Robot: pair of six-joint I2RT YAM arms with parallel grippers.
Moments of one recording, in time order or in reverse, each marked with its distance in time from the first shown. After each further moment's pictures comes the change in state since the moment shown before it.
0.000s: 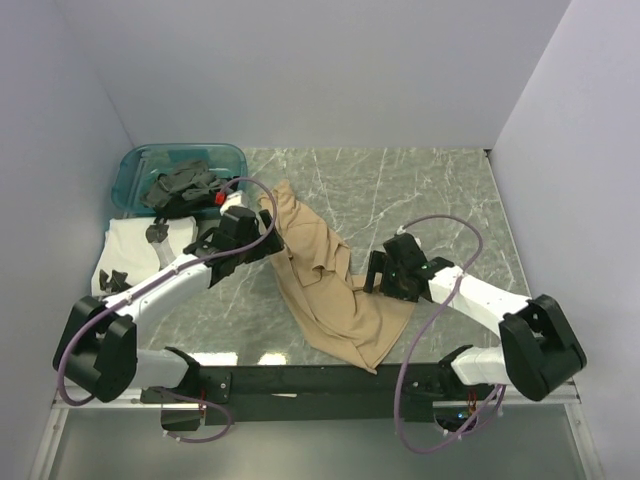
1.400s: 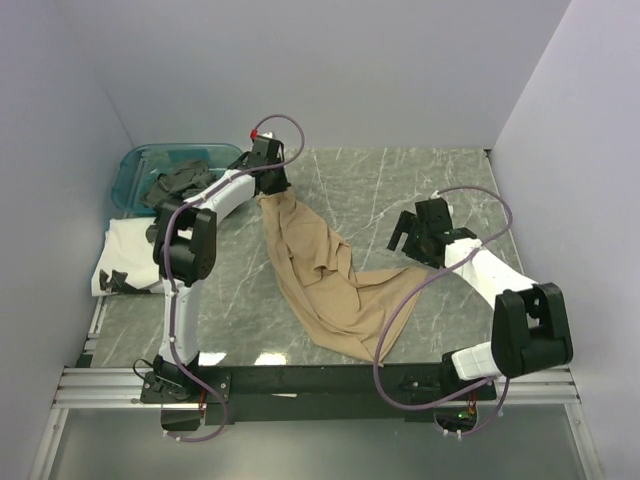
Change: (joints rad) left arm 0.151 0.888 0.977 -0.138 0.118 0.198; right arm -0.296 0.130 0.223 0.001 0.040 -0.099
